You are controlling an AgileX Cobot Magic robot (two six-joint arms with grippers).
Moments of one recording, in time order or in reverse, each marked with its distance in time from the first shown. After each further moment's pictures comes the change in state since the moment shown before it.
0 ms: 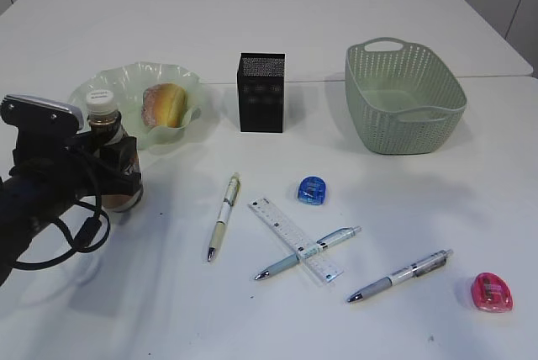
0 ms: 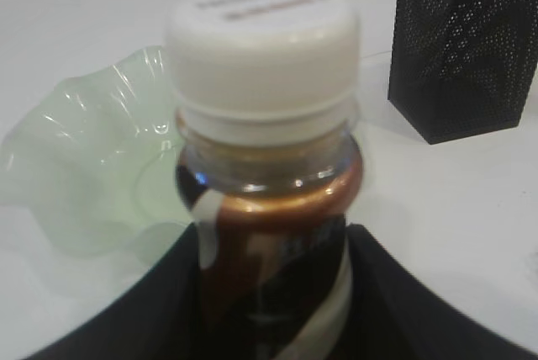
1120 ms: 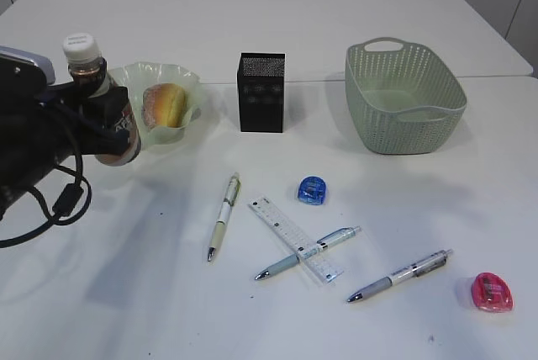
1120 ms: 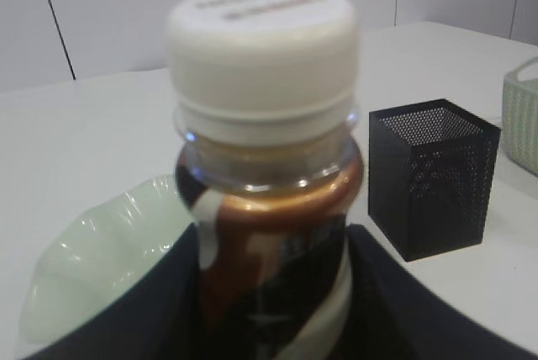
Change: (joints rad) left arm 0.000 -0.191 0.011 0.046 0.009 -0.002; right arm 0.000 0.000 0.000 0.016 0.000 0.002
